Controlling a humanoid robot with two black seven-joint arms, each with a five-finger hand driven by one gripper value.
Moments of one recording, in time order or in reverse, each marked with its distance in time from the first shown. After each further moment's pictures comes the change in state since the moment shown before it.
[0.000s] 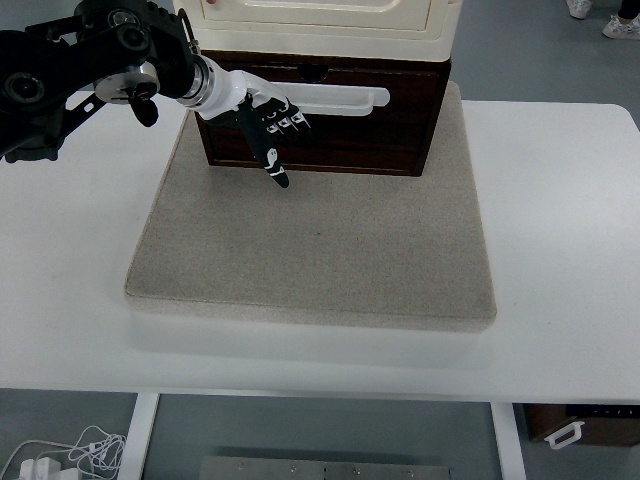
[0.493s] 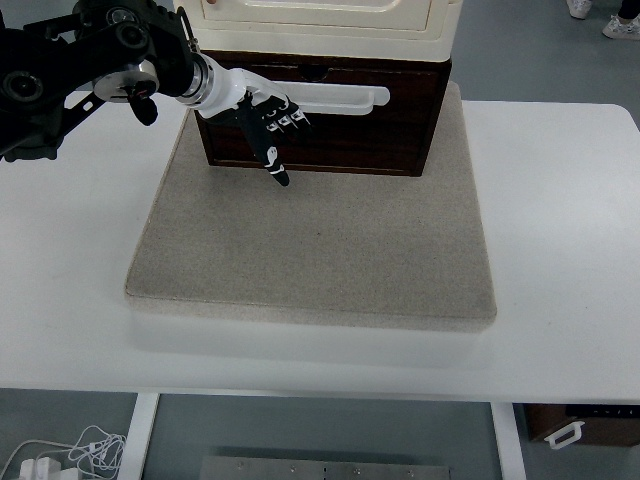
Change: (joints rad) left arm -0.002 0.001 -0.002 -0.003 -0.002 -0.001 -0.002; right arm 0.000 0.000 0.000 0.000 0.000 0.000 0.000
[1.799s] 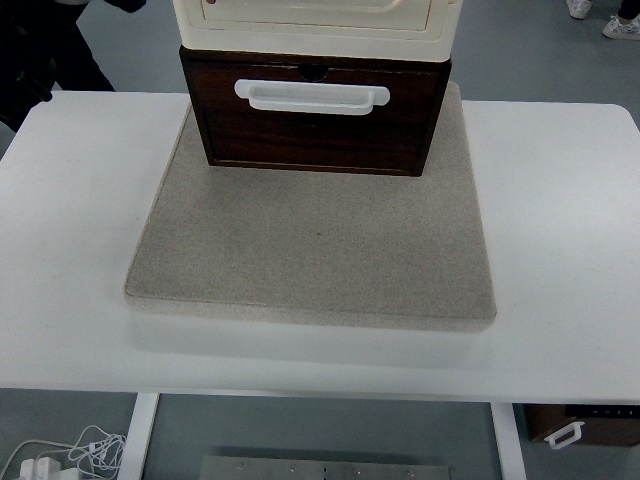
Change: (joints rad) left arm 0.023 0.001 -0.550 -0.091 -0.176 0.186 -0.613; right arm 0.000 0.000 0.000 0.000 0.000 0.000 0.000
